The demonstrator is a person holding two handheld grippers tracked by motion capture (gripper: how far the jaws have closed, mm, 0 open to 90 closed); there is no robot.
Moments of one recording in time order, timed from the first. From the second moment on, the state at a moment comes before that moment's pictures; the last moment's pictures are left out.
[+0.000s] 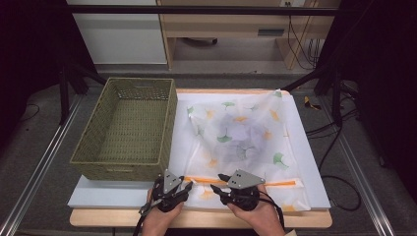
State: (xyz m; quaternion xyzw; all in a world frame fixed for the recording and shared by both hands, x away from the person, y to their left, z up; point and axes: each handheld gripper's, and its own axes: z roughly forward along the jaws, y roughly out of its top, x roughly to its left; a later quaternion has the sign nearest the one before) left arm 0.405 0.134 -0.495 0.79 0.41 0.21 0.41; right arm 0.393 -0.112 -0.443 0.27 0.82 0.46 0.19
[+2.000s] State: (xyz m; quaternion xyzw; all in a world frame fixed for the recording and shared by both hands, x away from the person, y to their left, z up) left arm 0.388 0.135 -0.458 0.76 0.40 0.23 0.47; right arm 0.417 -0.052 -0.449 0.30 0.83 0.44 0.17
